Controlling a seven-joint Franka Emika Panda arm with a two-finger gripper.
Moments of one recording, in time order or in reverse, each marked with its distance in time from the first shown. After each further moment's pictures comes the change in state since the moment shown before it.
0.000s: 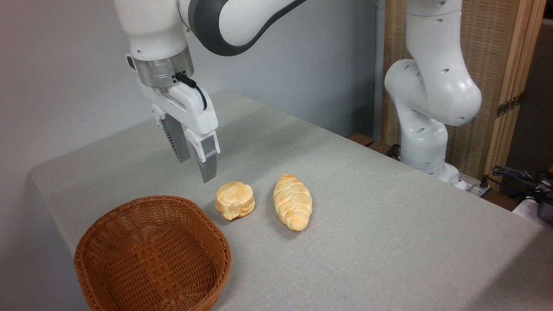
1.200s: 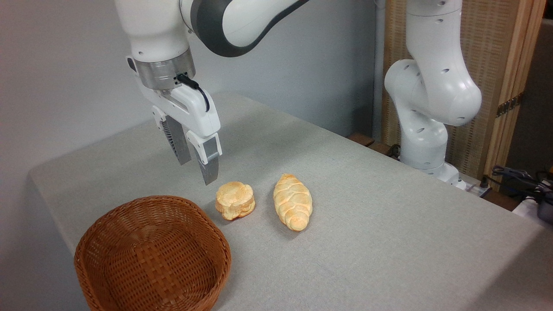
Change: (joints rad) arm 0.007 0.000 0.010 0.000 0.000 0.000 0.000
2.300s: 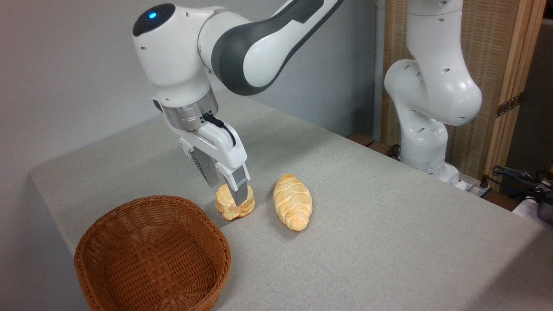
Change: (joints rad) arm 0.006 -0.010 0.015 -0.178 0.000 0.045 0.018
